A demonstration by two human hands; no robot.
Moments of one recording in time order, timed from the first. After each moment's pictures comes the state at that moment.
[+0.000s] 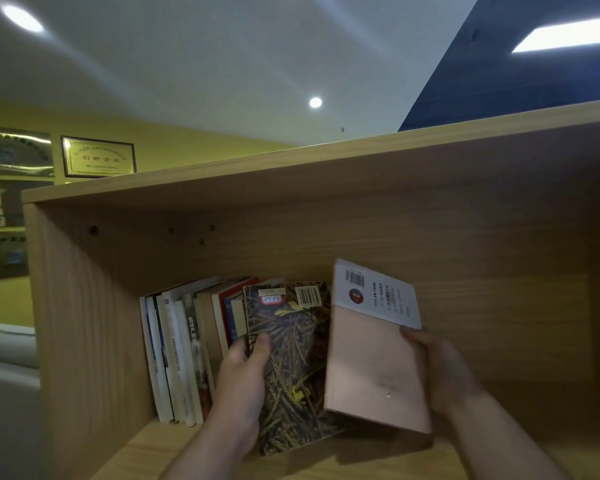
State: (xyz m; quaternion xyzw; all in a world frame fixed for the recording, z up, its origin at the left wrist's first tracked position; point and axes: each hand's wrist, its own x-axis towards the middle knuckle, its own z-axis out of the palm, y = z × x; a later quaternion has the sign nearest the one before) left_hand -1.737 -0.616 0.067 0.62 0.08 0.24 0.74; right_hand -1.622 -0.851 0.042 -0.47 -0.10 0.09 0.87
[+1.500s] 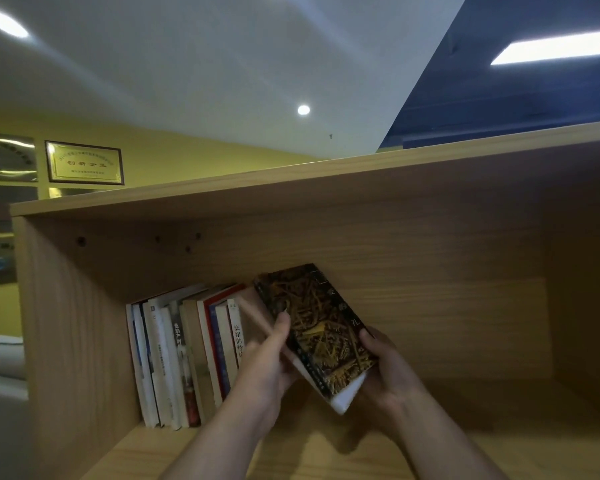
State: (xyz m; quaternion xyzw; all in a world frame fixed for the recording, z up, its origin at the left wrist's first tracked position) left_hand -1.736 -0.660 0.090 0.51 0.02 0.13 0.85; right_hand -1.618 -0.815 0.029 -0.35 -0.09 0.12 0.93
